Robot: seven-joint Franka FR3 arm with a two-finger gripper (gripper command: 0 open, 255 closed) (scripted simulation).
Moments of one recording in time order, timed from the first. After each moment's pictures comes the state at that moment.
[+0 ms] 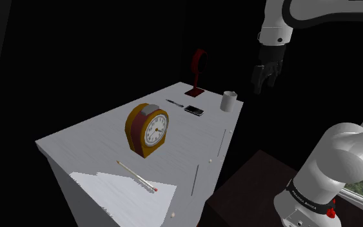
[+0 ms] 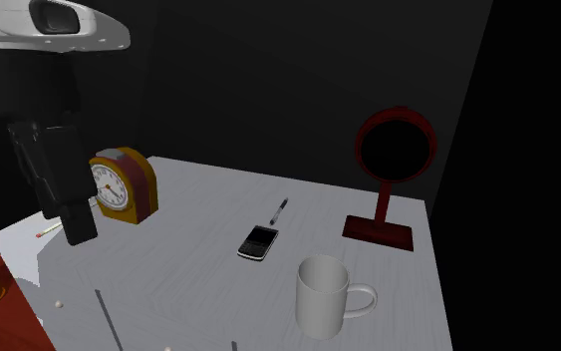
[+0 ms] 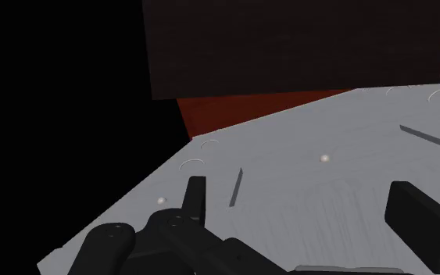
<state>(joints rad) 0.00 -0.79 0.04 -2.39 -0.11 1.49 0.12</state>
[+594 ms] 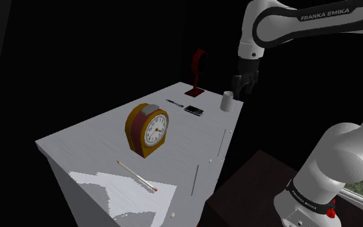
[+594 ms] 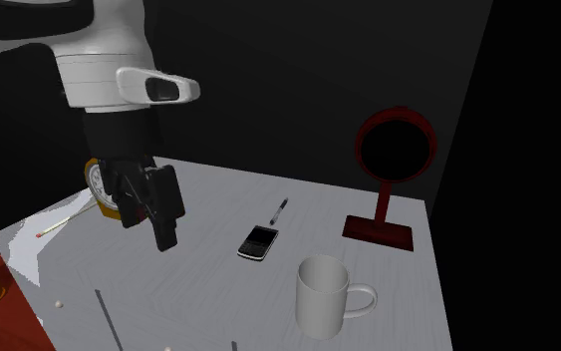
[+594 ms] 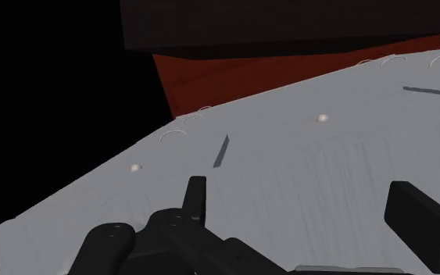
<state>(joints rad) 0.00 -0.59 0.01 -2.41 -0.10 1.75 0.10</state>
